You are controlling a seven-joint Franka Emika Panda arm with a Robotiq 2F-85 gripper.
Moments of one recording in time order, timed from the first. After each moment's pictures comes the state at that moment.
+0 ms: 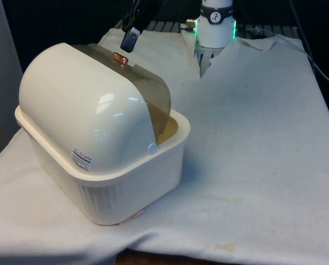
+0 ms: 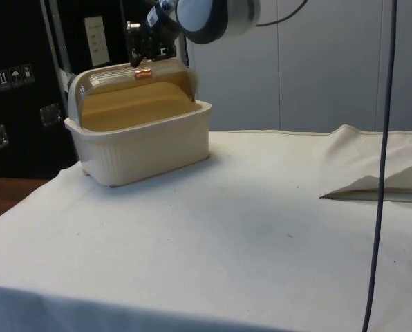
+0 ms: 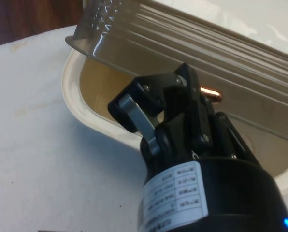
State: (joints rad) arm 0.15 0.28 -0.31 -2.24 0.19 3.44 0.67
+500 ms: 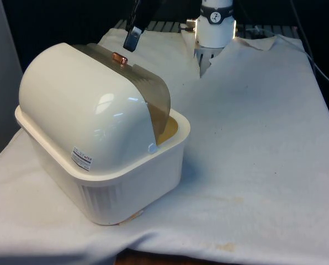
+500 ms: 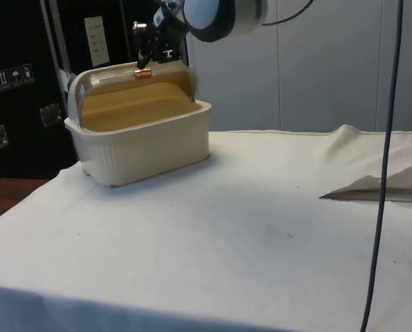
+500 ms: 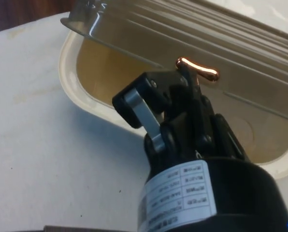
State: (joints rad) arm 0.15 0.24 -0.31 -2.29 0.19 3.42 0.75
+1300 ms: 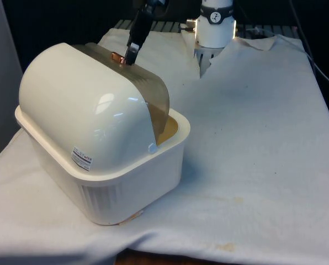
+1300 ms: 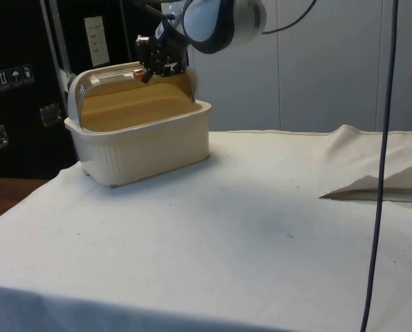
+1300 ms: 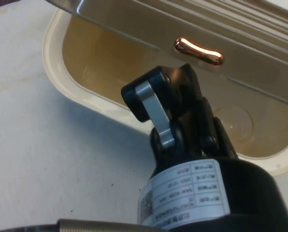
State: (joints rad) arm 0.14 0.29 -0.32 -2.27 0.19 3.40 0.89
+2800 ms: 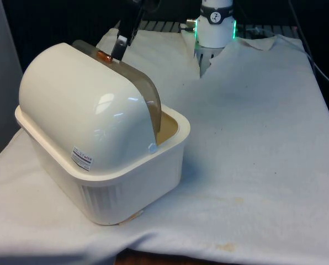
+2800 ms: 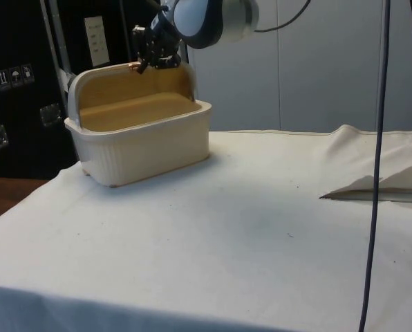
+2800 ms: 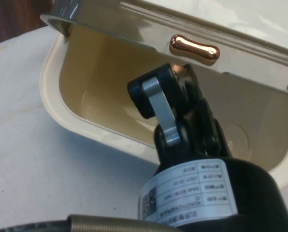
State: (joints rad) arm 0.14 0.31 -0.33 -2.22 0.25 3.42 0.97
